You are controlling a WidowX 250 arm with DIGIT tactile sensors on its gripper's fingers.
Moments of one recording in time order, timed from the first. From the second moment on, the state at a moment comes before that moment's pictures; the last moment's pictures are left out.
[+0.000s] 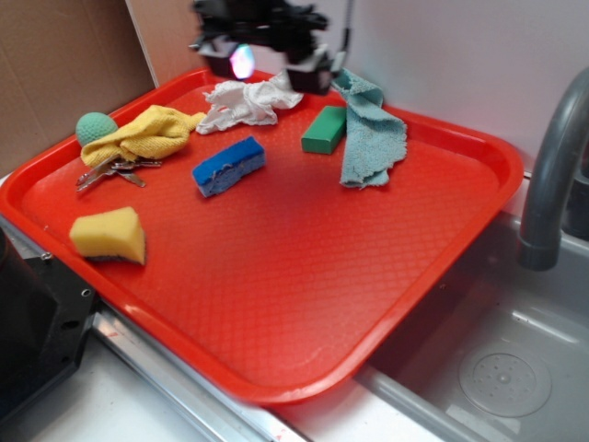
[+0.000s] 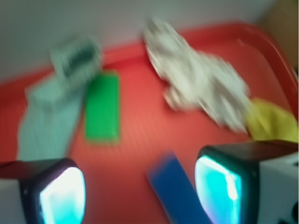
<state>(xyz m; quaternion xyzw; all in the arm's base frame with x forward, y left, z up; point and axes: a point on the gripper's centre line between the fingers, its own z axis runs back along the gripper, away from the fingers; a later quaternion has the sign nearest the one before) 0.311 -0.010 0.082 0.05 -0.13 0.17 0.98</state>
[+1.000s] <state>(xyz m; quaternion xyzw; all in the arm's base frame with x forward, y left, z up) 0.296 -0.004 0.033 0.02 -0.09 0.11 0.99</state>
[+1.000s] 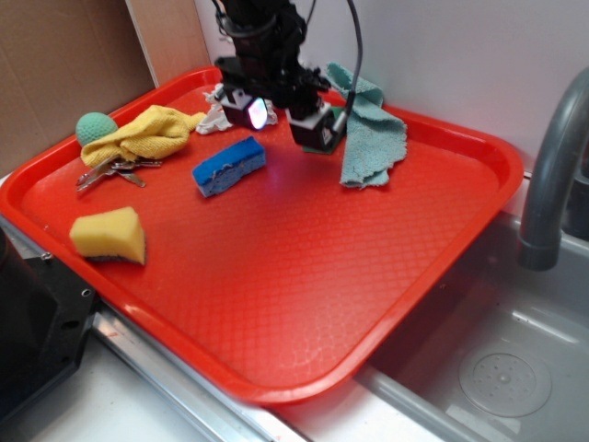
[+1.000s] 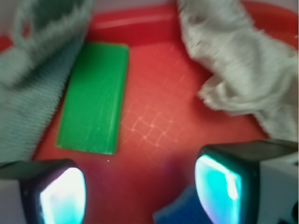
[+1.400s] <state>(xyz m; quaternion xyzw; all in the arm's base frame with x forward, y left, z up) 0.310 -0.013 0.027 -0.02 -0.12 0.14 0.98</state>
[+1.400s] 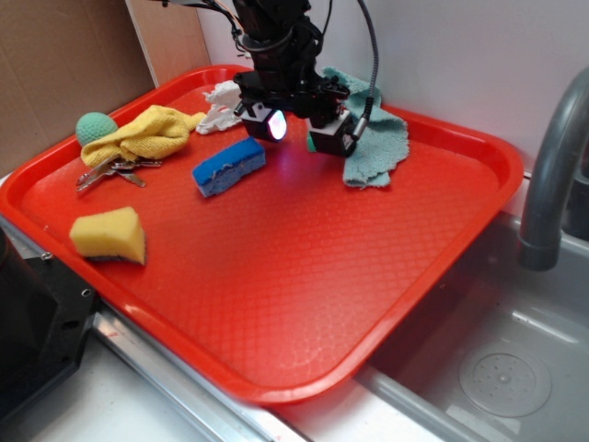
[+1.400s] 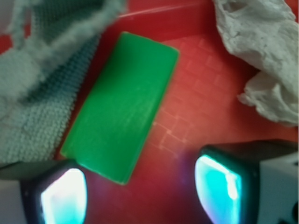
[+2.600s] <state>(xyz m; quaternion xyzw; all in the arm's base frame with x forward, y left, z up) 0.328 -0.008 0.022 -0.01 -0.10 0.21 0.97</state>
